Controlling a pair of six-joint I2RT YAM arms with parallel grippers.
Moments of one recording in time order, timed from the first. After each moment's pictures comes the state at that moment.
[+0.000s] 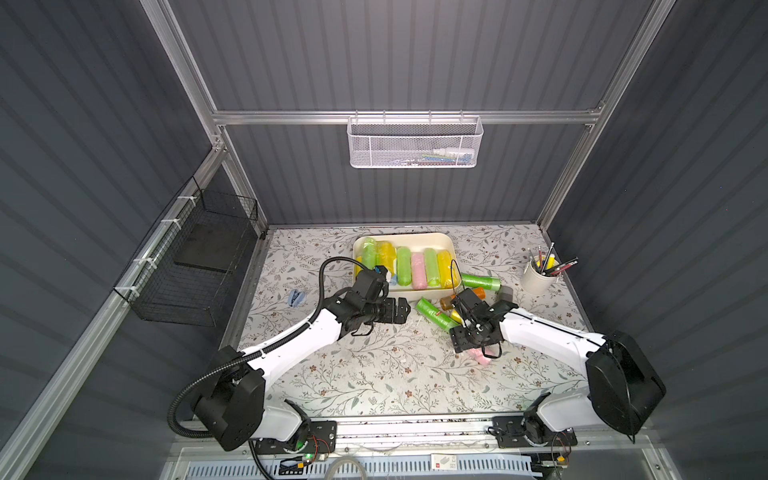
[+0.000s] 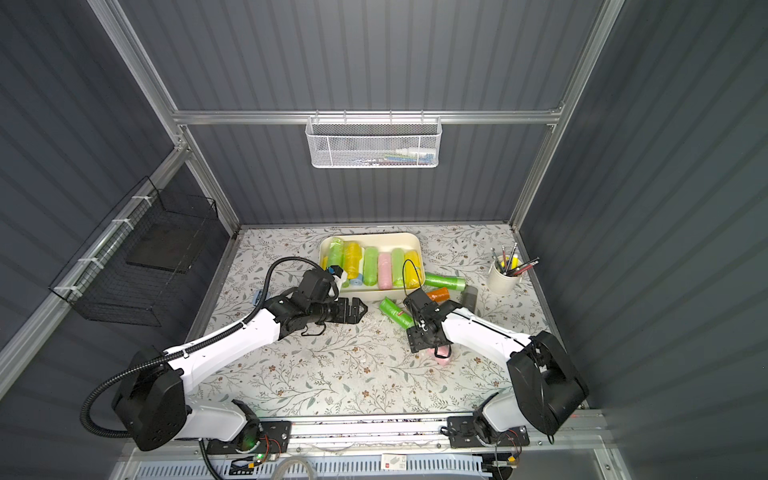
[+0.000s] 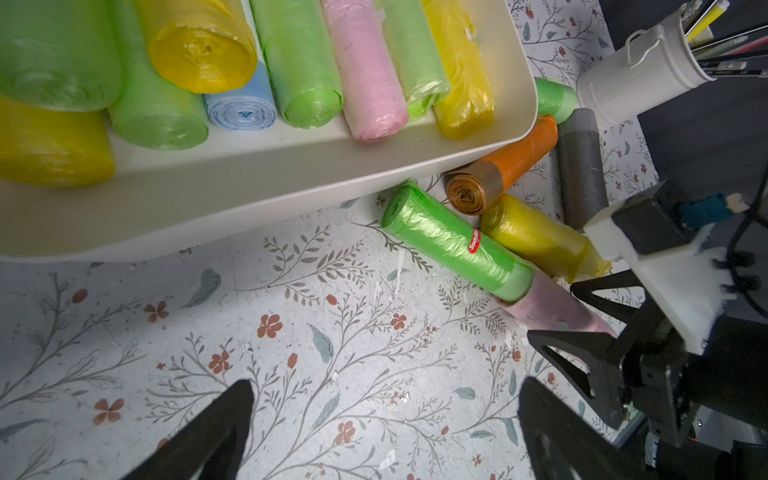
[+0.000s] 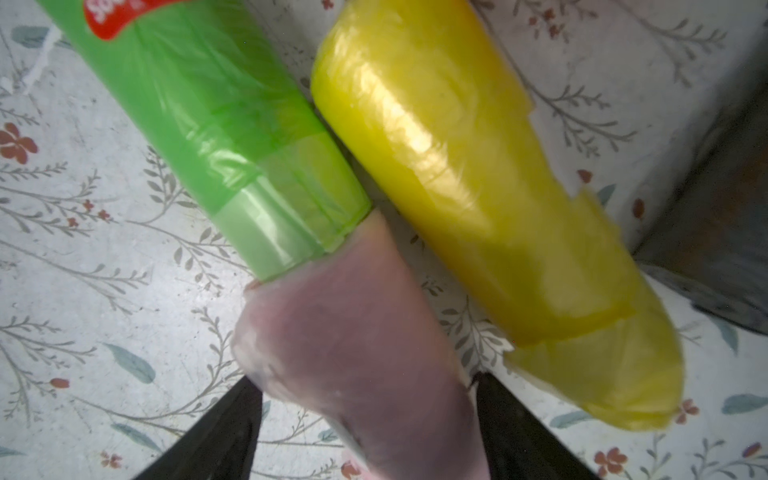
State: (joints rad) left arm -0.71 1.40 0.96 -0.38 0.13 -0.49; right arm 0.63 1.44 0.83 -0.74 0.15 0.37
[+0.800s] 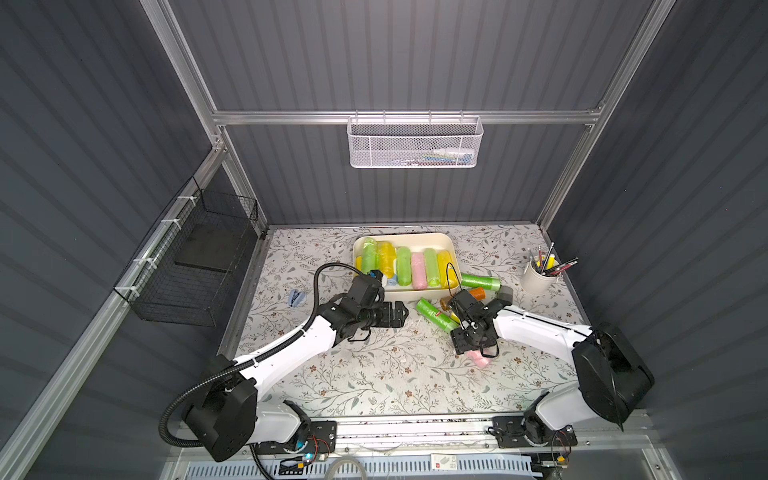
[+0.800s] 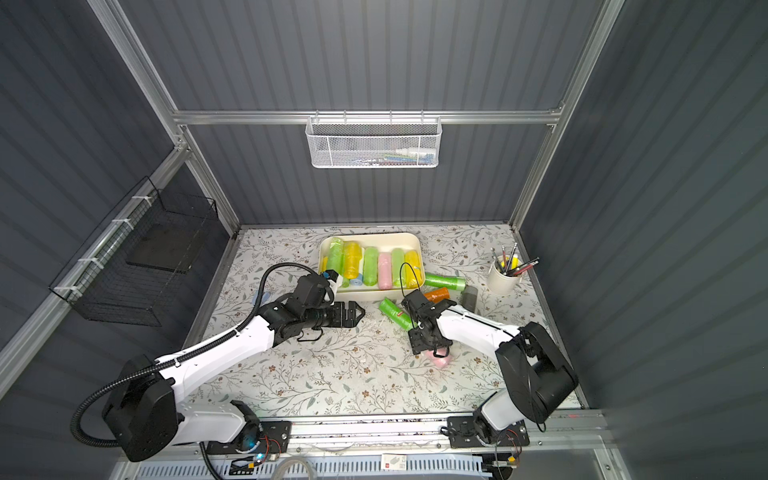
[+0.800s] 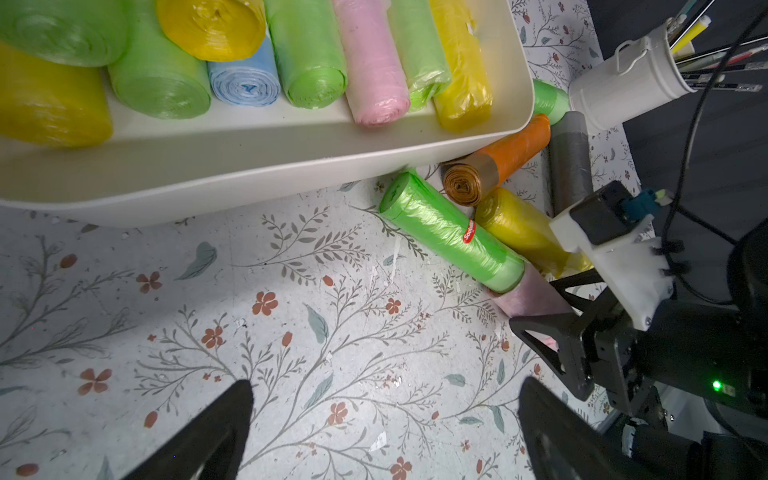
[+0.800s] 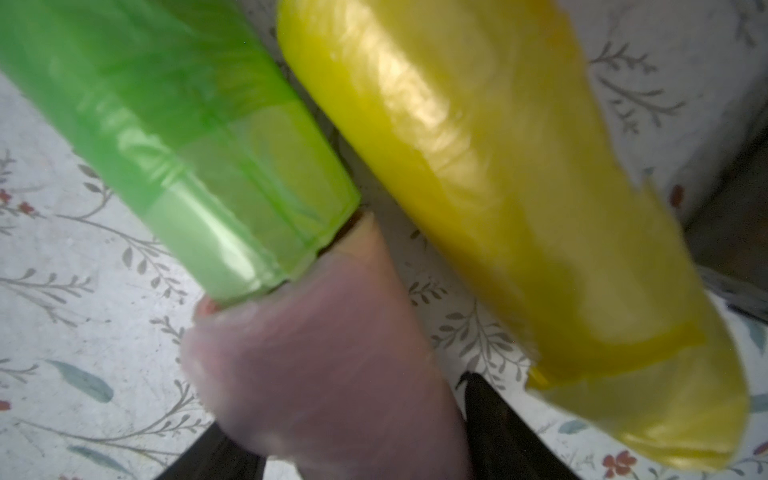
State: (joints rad) left arm -0.71 1.34 0.90 -0.35 0.15 -0.55; right arm 0.62 1.51 0.83 -0.75 0.13 0.38
